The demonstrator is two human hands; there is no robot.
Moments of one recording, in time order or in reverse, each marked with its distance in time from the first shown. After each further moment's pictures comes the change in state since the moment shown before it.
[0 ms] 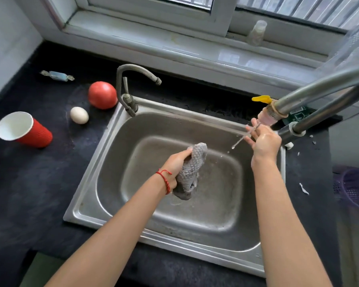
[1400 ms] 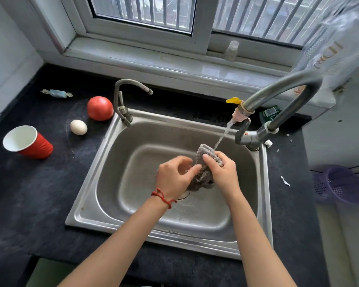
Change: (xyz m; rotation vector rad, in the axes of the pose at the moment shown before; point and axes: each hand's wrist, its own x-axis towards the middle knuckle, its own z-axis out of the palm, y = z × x) left_hand -0.075 -0.010 0.014 0.807 0.298 0.866; right_hand -0.114 0.017 -0.011 -0.297 -0.387 -0.164
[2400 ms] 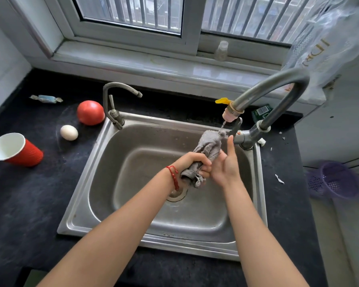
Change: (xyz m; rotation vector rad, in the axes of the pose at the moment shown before) left_hand 0.053 0.015 0.039 -0.942 -0.964 -0.849; right_hand 0.044 0.016 -0.015 0.917 -0.165 0.464
